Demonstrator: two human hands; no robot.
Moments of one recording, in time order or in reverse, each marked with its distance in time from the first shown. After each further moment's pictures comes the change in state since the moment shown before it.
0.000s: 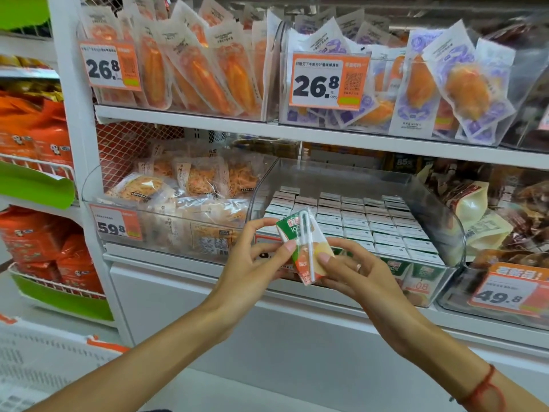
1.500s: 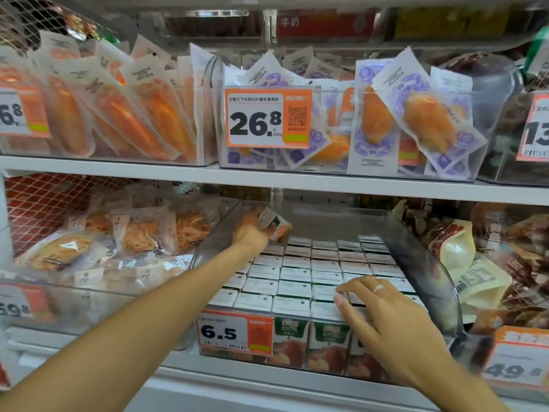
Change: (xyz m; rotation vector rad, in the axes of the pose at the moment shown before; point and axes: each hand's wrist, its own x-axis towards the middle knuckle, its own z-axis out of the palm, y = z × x) left_hand 0.245 -0.028 0.045 0.704 0.180 -0.014; right_hand 0.069 0.023 -0.107 -1.428 0.210 -0.385
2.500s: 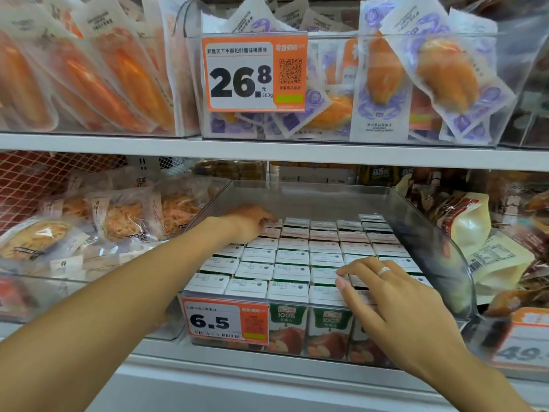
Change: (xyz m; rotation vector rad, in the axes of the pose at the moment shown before) left_hand 0.025 -0.016 -0.007 0.759 -0.422 0.289; right_hand -0.004 -0.004 0.000 -0.045 0.043 0.033
